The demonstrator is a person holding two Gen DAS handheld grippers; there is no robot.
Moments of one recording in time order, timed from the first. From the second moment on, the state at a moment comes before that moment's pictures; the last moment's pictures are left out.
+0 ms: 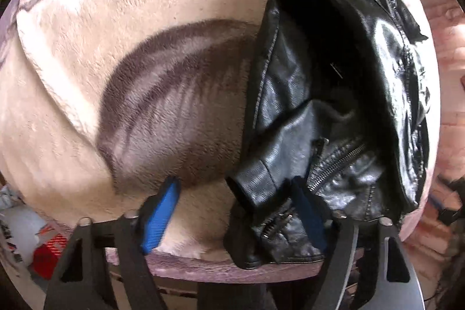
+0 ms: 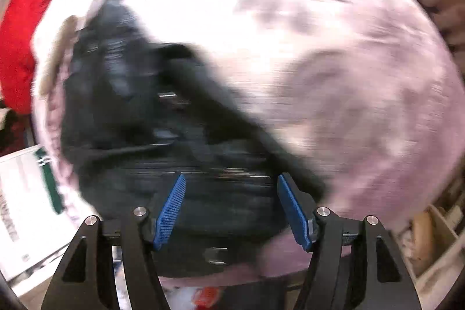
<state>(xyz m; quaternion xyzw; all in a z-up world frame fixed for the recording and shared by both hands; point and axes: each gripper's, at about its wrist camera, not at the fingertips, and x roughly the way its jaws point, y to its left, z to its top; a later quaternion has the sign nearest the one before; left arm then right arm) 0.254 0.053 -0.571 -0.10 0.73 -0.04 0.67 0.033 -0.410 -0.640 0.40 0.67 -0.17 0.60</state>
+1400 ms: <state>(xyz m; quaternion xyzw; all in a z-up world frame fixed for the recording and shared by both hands) 0.397 -0.062 -0.528 -0.02 0.65 -0.09 0.76 0.190 -0.256 -0.669 0.31 0.69 0.07 0.65</state>
